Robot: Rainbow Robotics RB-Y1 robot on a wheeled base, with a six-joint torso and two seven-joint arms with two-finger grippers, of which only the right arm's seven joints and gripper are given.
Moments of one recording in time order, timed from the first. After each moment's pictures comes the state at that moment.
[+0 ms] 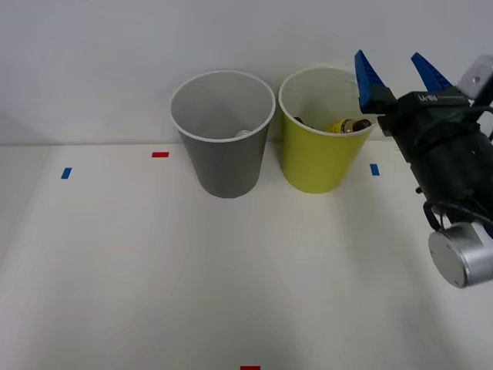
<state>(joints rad) -0.06 -0.43 0.07 -2.08 -0.21 0.09 1.11</state>
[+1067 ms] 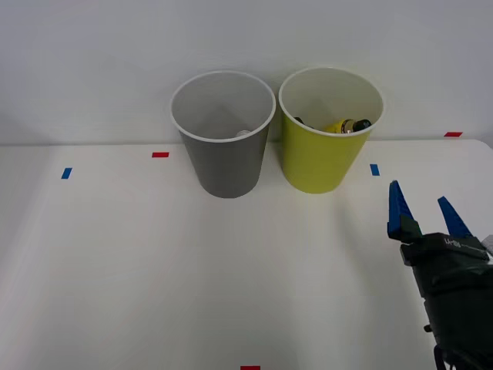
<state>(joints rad) 0.53 -0.17 0.09 -2.16 -0.16 -0.13 1.12</state>
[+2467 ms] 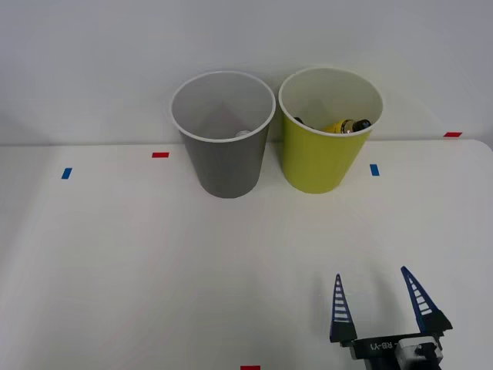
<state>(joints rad) 0.71 0.01 0.15 -1.74 0.28 -0.76 1.46</state>
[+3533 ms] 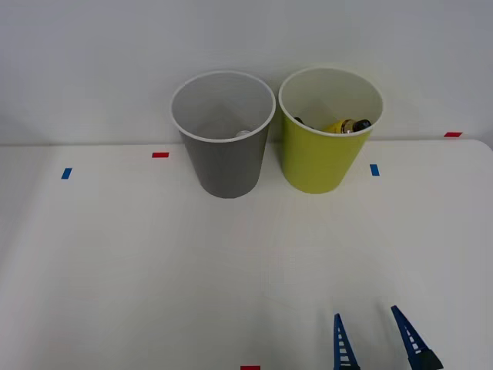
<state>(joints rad) 0.73 0.01 0.09 -1.55 0.39 -0.97 1.08</state>
